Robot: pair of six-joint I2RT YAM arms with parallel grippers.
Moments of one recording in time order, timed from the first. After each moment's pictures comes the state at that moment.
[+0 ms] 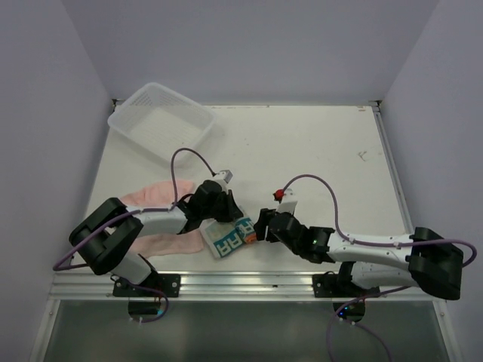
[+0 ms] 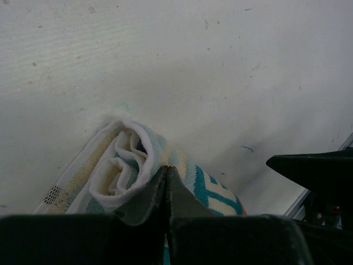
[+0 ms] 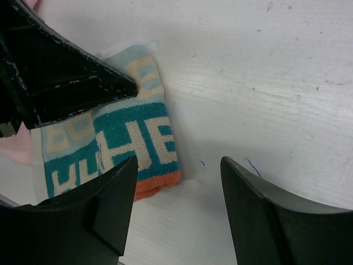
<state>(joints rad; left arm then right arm) -0.75 1.52 0.55 0.29 0.15 -0.72 1.16 1.15 0.46 -0.02 0.54 0.83</state>
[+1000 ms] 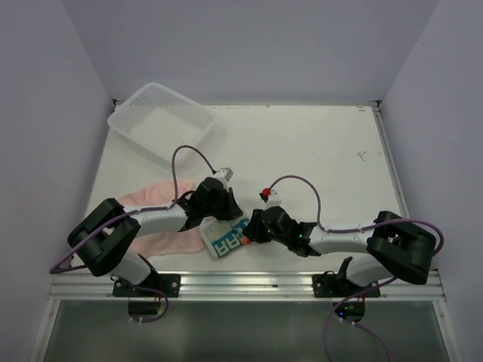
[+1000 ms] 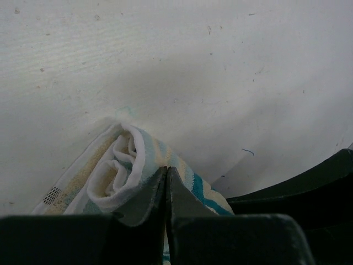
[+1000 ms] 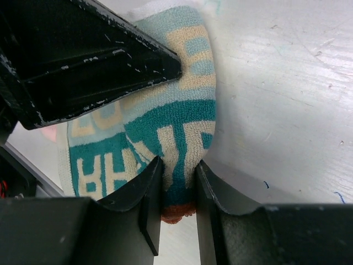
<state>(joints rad) -0.75 1.49 0.57 0.24 0.12 -0.72 1.06 1.41 0.46 0.29 0.18 0.87</state>
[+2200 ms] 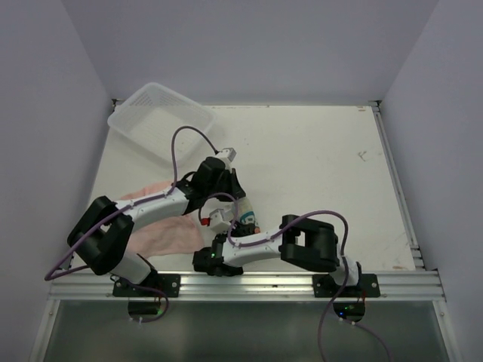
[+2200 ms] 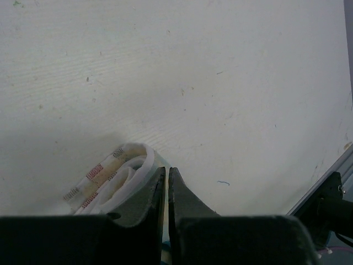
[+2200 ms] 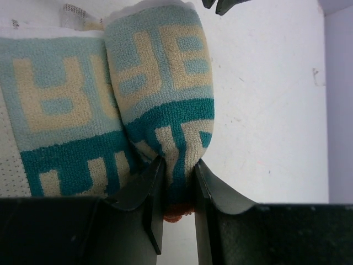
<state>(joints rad) -0.69 1.50 0.82 0.03 0.13 -0.64 1.46 2.06 1.30 -0.95 1.17 0.96</state>
